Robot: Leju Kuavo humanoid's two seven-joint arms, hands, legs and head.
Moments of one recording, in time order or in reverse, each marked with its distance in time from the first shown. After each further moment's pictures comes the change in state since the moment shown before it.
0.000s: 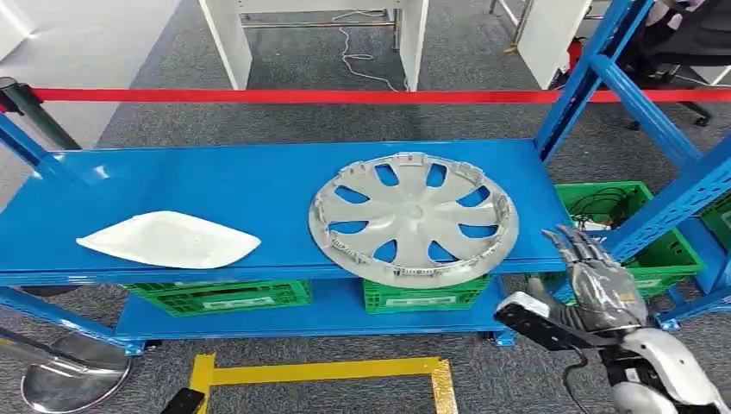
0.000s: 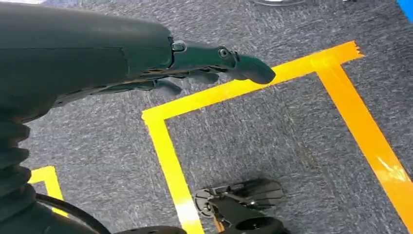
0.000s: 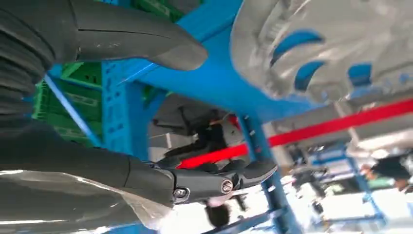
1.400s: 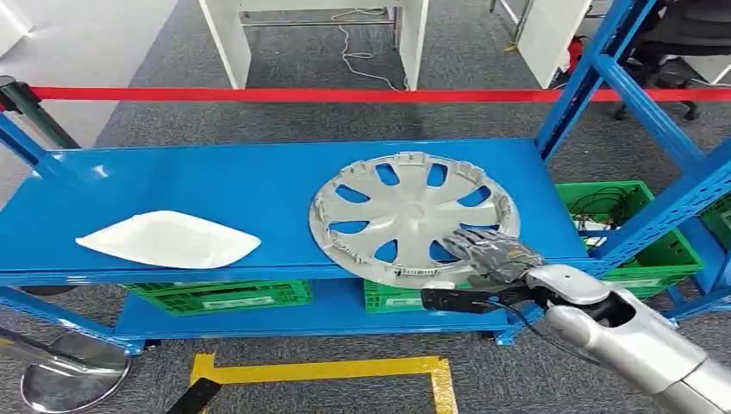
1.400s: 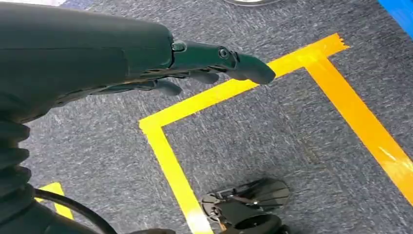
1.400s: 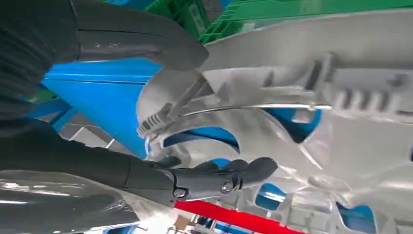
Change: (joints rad) left arm -0.076 -0.069 0.137 0.122 -0.220 -0.116 0.001; right arm -0.568 -0.100 0.513 0.411 -0.079 0.394 0.040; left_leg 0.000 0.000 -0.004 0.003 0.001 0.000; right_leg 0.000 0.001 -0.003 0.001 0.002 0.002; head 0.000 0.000
